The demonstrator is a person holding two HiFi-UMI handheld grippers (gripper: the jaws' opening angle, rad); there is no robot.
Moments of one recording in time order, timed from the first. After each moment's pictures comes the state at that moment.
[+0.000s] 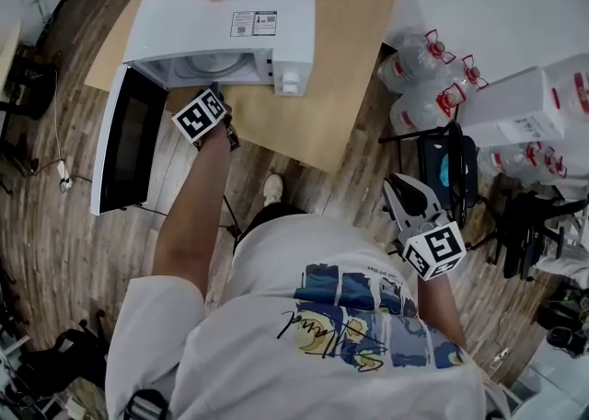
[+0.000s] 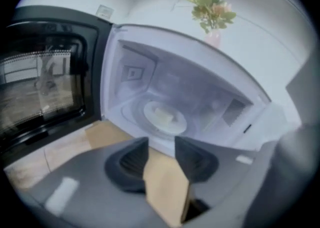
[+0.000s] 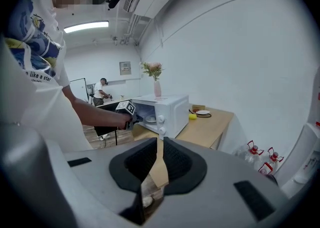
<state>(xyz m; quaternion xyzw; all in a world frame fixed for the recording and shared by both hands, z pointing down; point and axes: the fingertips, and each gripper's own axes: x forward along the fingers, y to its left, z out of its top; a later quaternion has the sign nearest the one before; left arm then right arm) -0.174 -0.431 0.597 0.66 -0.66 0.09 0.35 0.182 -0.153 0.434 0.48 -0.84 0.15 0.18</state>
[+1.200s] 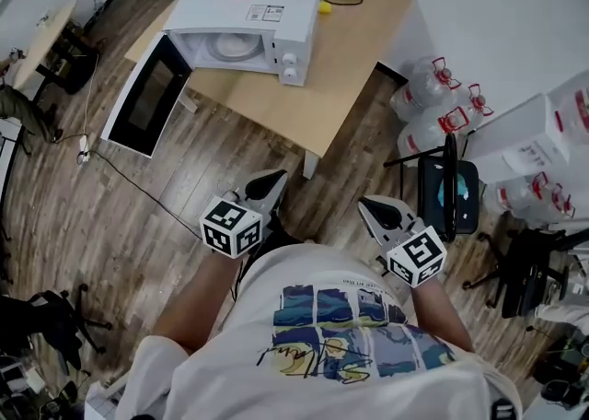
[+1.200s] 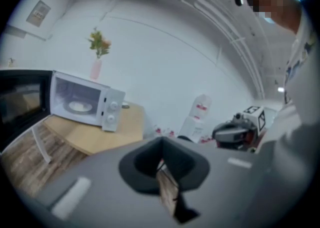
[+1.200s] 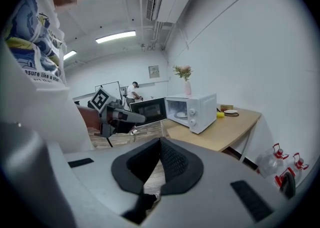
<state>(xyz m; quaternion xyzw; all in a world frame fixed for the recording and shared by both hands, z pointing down) 0.041 -0.073 0.464 0.90 -0.37 0.09 0.22 0.185 -0.018 0.448 0.33 -0.92 0.12 0.17</state>
